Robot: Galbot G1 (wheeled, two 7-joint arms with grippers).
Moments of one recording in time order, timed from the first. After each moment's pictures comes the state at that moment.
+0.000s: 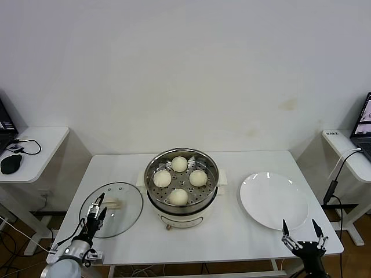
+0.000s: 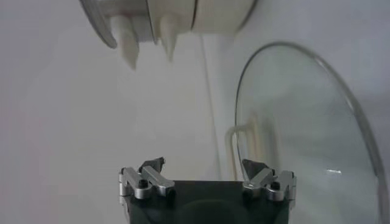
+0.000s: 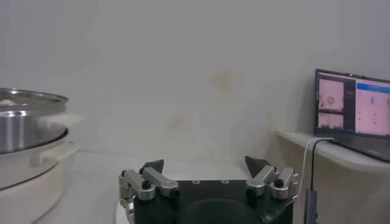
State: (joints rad) left arm 1.34 -1.12 -0.57 -1.53 1.28 -0.10 -0.17; right arm -1.75 1.52 0.89 2.01 0.13 0.17 -0.16
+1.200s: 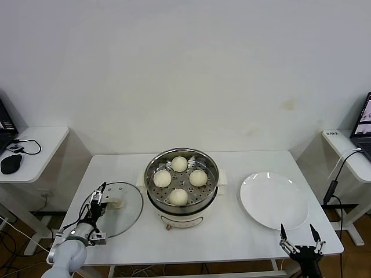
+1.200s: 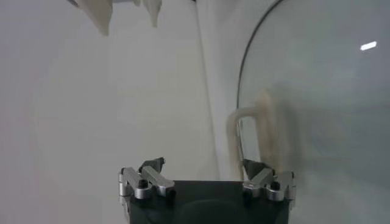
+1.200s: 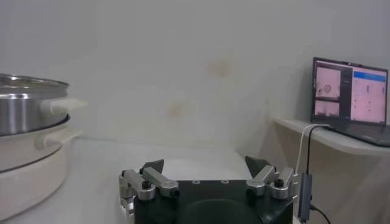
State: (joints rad) left arm 1.14 -1.12 -0.51 -1.36 1.27 -0.11 -0.14; right arm -1.75 1.55 0.88 2.00 0.10 0.17 -0.16
